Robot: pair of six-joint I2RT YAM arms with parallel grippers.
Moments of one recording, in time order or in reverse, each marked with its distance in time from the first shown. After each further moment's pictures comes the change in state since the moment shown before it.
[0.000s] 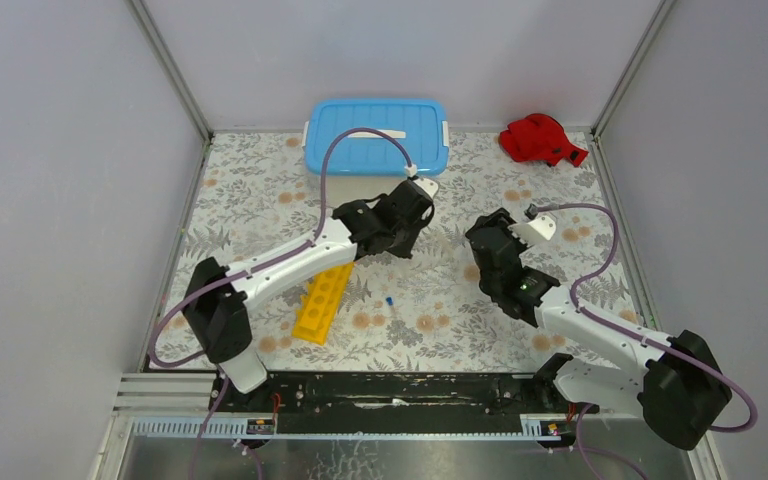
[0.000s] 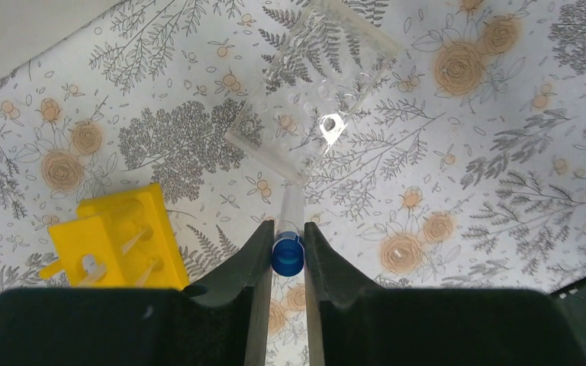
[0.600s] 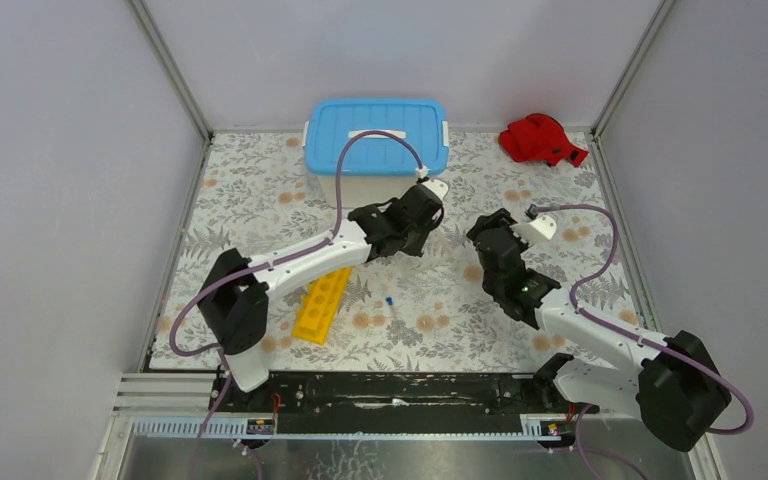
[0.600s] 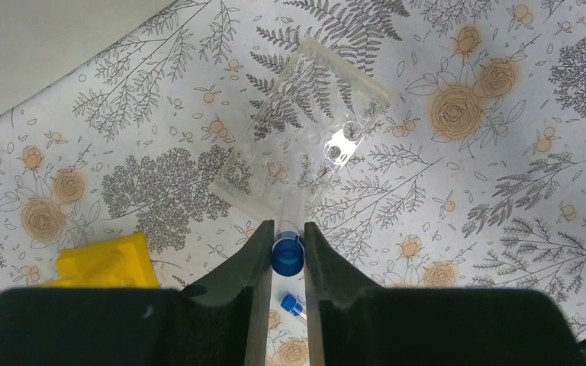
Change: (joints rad) left arm -0.009 0.089 -0.021 0.159 -0.036 0.024; right arm -0.037 -0.001 -0.052 0.127 -0.060 -0.079
